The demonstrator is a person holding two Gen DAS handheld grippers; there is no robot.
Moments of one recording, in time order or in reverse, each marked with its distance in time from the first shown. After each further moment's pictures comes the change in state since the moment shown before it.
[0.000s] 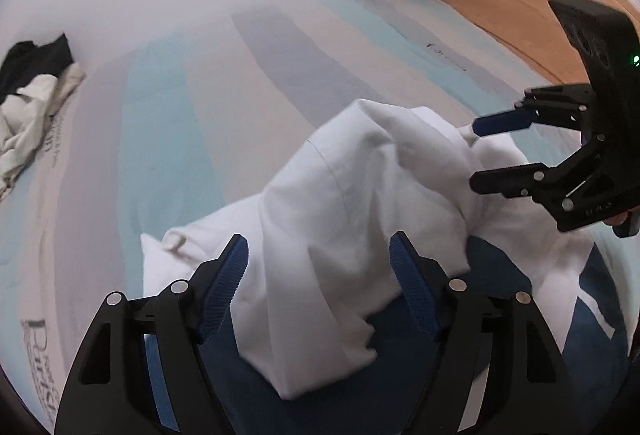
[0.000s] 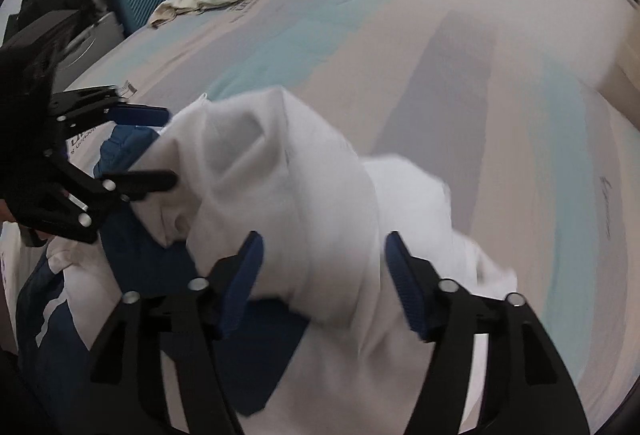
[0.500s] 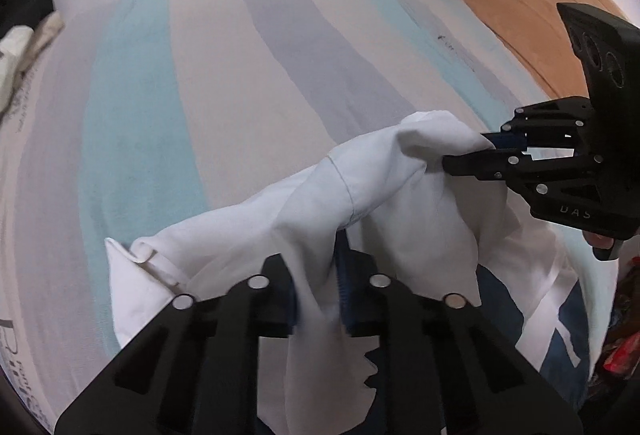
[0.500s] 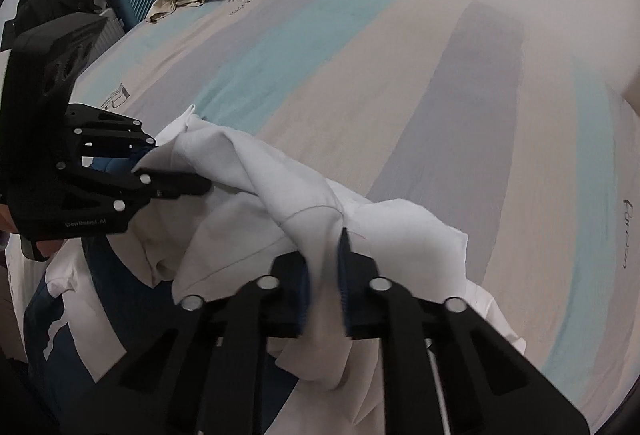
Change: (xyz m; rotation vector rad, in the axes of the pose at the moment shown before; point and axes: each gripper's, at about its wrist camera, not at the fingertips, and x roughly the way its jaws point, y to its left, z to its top) left arm 0.033 0.023 0.021 -0.108 0.094 -0.097; right arm 0.031 -0.010 0.034 0.005 0.042 0.046
